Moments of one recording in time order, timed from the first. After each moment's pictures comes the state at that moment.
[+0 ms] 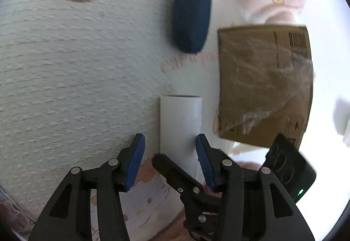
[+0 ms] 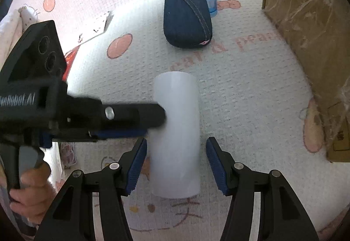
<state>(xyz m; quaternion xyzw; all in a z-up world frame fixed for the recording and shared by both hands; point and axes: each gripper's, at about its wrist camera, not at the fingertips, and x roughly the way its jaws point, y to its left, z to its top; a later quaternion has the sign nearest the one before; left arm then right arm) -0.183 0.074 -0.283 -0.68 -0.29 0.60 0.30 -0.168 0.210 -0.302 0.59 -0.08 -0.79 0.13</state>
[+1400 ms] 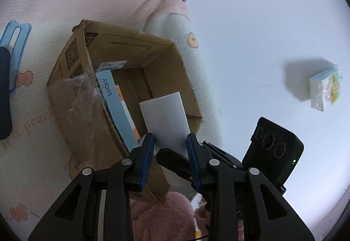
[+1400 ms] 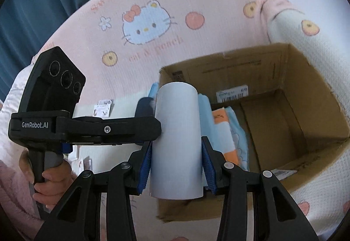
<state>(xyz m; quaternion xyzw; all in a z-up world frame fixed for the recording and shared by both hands) -0.203 0.239 -0.081 -0.54 -0.29 0.64 0.46 -0.172 0.410 -0.086 0.46 -0.08 -0.87 0.15</state>
